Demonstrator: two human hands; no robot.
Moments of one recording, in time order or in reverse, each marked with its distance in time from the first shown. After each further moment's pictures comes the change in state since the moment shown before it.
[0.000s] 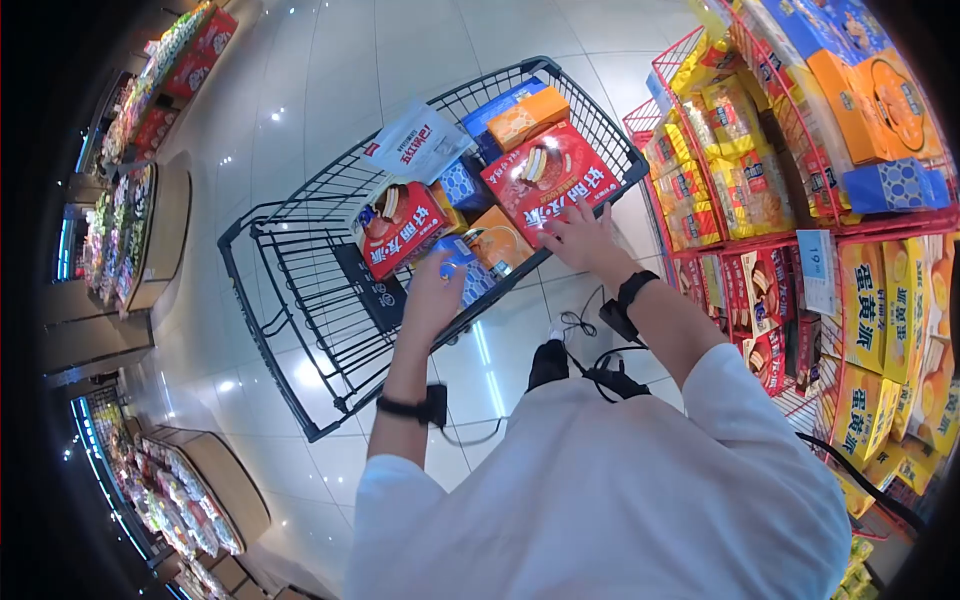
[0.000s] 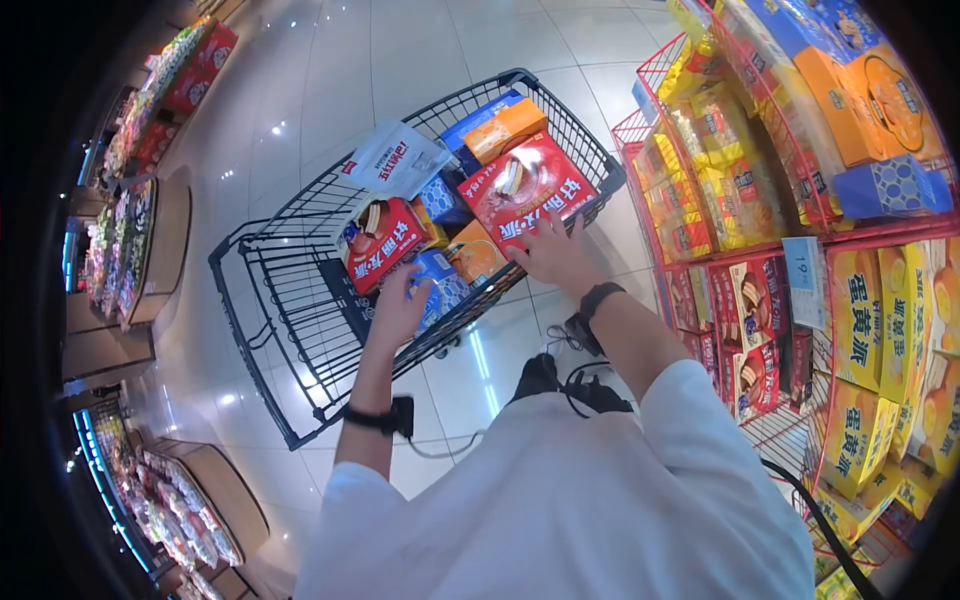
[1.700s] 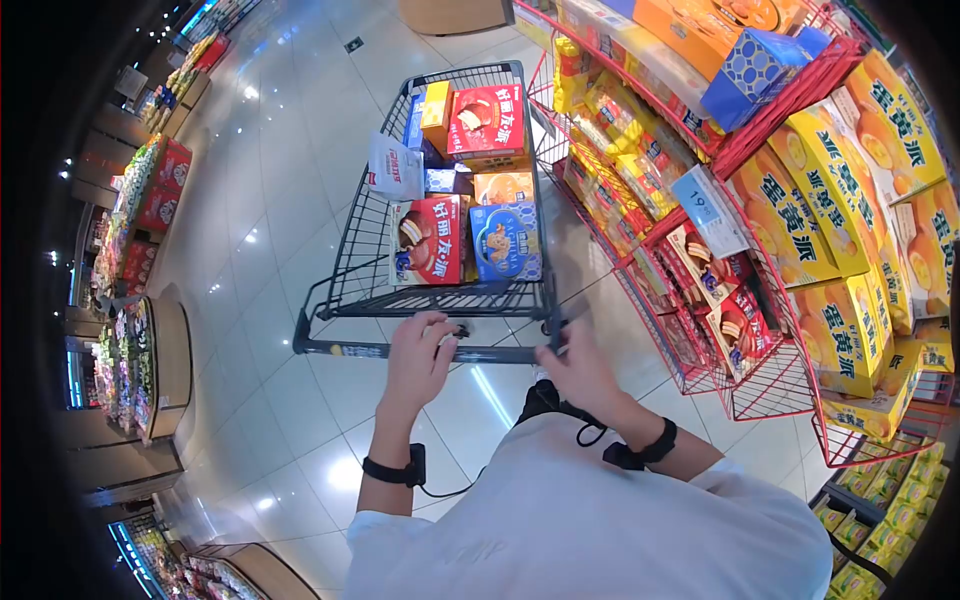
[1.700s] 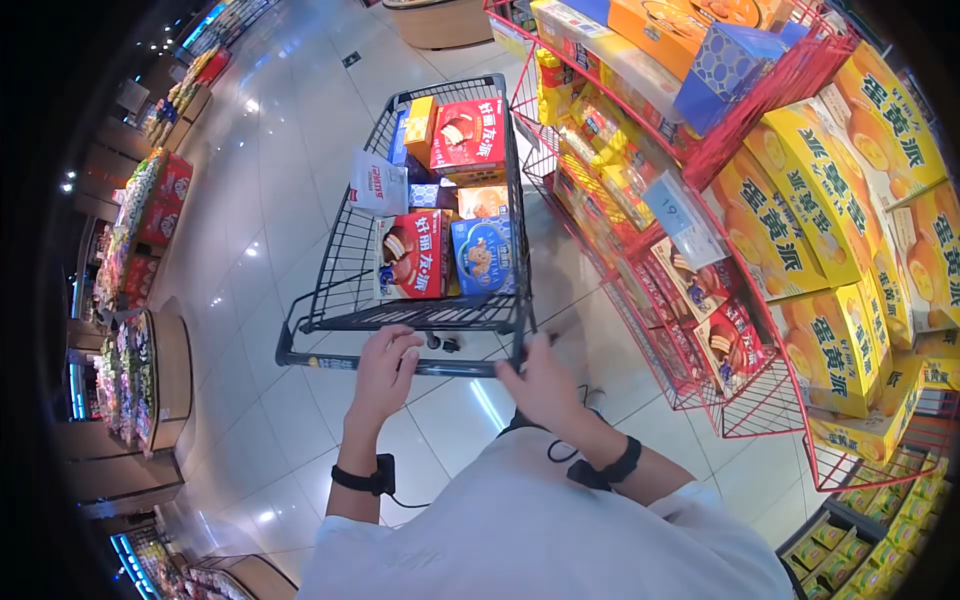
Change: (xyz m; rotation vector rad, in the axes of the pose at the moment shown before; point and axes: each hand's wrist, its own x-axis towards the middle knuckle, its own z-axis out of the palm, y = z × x) left_hand -0.192 0.086 -0.157 0.348 -0.094 0.740; right_hand -0.357 -0.207 -0.045 0.825 0.469 0.492
